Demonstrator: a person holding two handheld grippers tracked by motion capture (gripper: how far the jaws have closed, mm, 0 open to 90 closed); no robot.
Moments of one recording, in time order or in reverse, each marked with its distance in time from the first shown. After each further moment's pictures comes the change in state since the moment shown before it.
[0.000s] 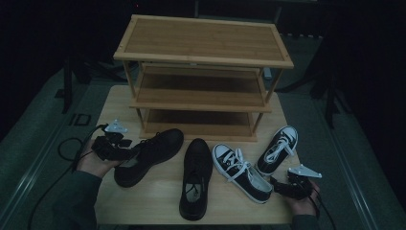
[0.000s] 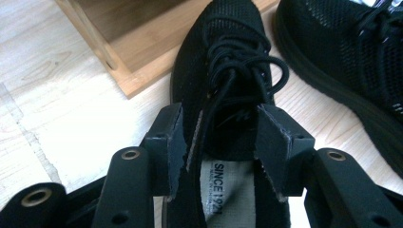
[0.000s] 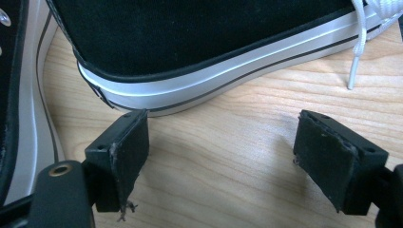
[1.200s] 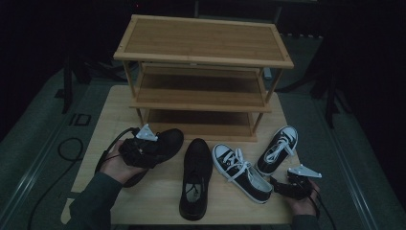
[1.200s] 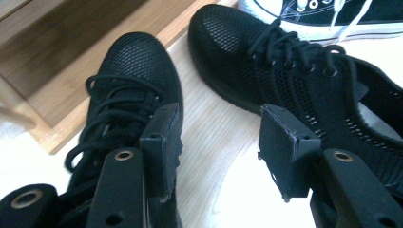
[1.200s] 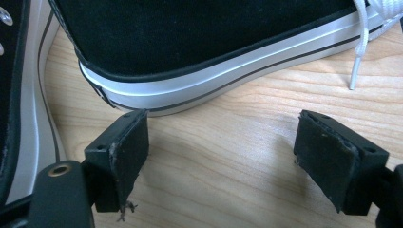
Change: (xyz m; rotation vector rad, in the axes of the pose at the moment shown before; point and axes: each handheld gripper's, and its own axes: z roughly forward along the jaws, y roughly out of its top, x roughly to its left) left arm -0.075 0.040 0.012 0.038 -0.092 0.182; right arm 0.000 0.000 0.000 -0.001 0.003 -0.003
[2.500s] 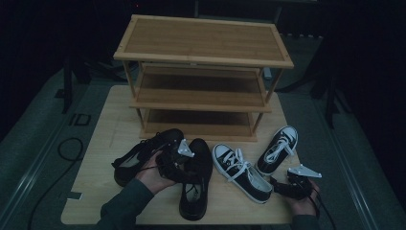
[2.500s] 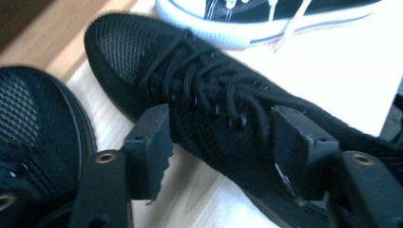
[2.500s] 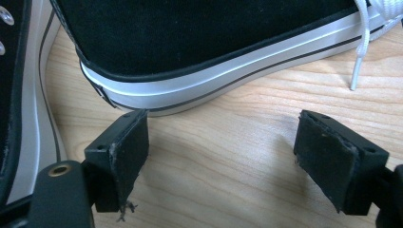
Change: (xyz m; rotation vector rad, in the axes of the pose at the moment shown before) left arm -0.062 0.026 0.064 0.083 -0.079 0.089; right arm 0.000 0.000 0.000 0.000 0.002 -0.002
